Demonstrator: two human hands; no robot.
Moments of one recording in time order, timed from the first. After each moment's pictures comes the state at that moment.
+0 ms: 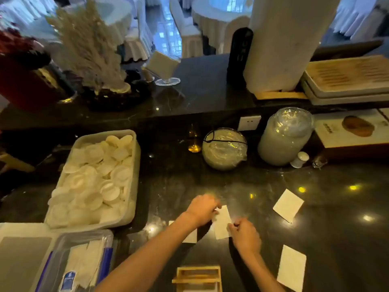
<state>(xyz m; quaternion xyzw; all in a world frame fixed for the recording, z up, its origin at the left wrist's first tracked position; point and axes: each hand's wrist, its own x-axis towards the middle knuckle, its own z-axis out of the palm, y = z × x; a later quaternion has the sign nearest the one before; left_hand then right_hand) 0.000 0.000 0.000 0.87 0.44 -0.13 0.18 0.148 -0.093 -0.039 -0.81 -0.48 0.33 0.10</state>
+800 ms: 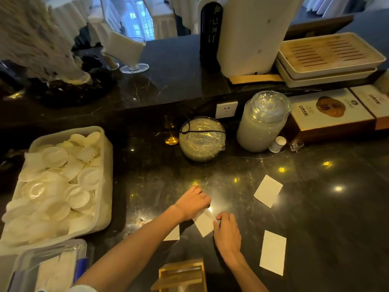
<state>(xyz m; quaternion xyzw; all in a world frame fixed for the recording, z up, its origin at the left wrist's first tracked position) 0.015 0.017 -0.059 0.94 0.29 -0.13 0.10 0.148 -0.104 -0.070 -0.80 -0.49 0.31 0.13</state>
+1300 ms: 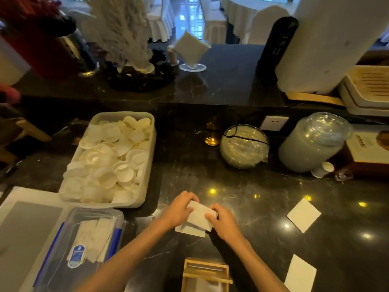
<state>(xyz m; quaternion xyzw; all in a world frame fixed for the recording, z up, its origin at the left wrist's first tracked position) -0.112 -0.033 -0.027 0.68 0.61 0.10 0.39 0.079 -0.053 -0.037 -0.61 -0.64 0.45 0.13</state>
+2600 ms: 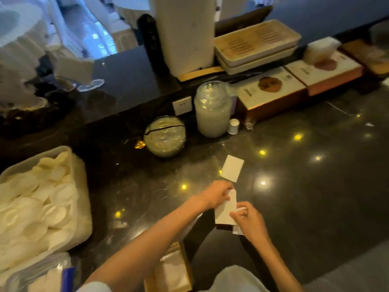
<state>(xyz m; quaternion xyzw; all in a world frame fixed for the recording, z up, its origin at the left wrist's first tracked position) 0.181 -0.054 0.020 0.85 0.36 -0.08 0.38 0.279 -0.194 -0.009 -0.78 -0.32 0.44 0.32</state>
